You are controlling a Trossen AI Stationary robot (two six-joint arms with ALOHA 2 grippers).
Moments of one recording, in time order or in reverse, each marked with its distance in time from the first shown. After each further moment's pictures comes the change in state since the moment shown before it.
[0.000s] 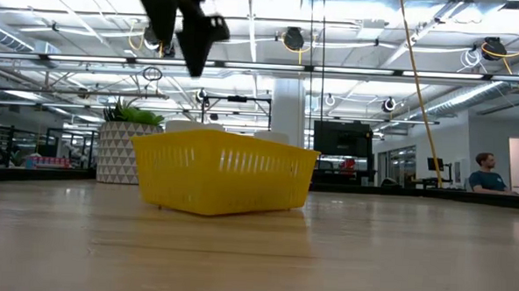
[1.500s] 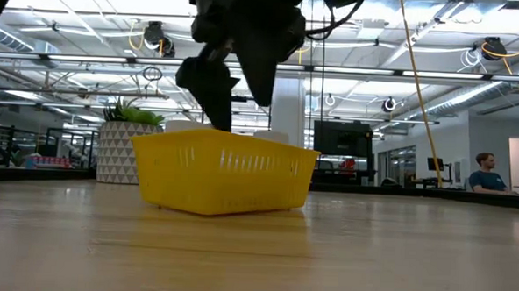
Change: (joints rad) left arm -0.046 0.218 0.001 0.316 0.015 -0.786; right arm 0.003 0.000 0.000 -0.117 -0.003 0.054
